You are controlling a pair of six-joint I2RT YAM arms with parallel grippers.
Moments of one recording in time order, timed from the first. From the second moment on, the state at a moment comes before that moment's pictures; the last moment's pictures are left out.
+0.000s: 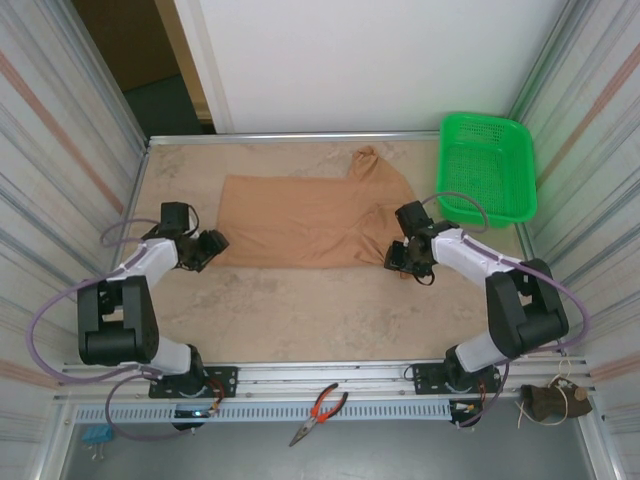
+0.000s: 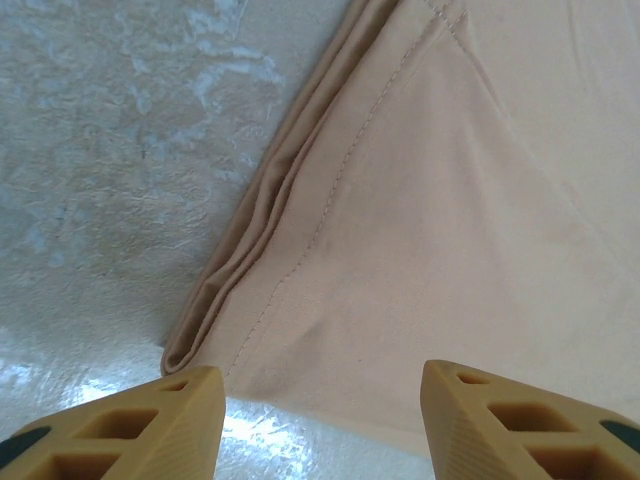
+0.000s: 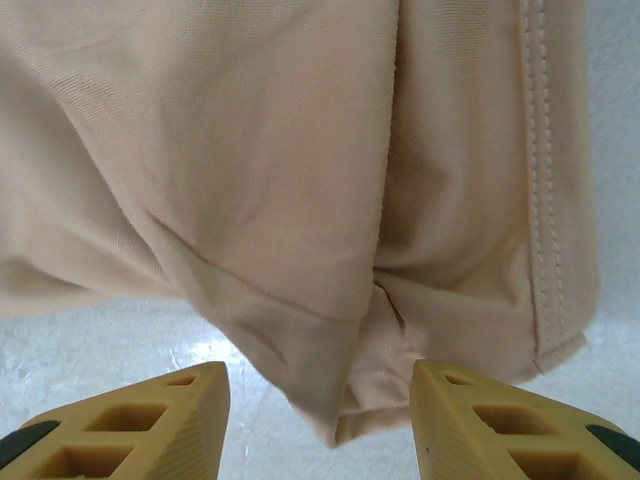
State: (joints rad) left arm 0.07 1.46 0.77 -0.43 0.27 -0.59; right arm 0.37 1.51 0.87 -0.65 -0.02 0.59
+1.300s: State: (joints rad) left arm 0.20 0.95 0.54 -0.64 0.25 -0.63; right arm 0.25 1.37 0.90 -0.94 -0.10 0.46
